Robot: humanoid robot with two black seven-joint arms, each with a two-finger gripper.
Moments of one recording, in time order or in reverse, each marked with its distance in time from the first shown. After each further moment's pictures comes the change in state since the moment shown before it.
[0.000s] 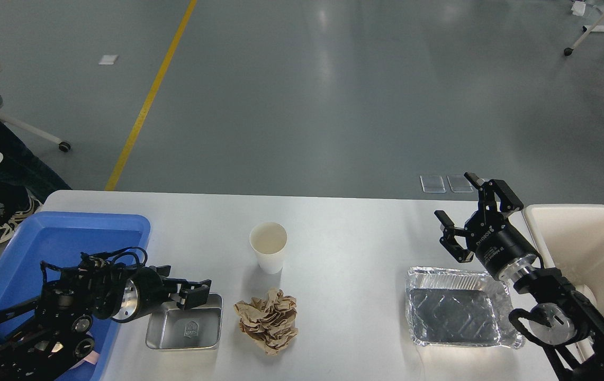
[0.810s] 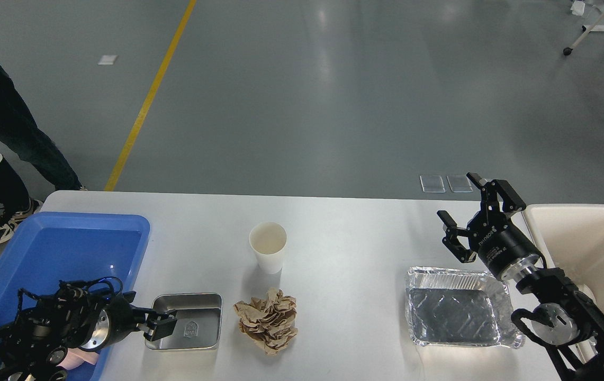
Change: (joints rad) left arm 0.101 0.064 -0.007 0.012 0.042 0.008 0.009; right arm -0.003 -0.008 0.002 0.001 0.000 -0.001 0.001
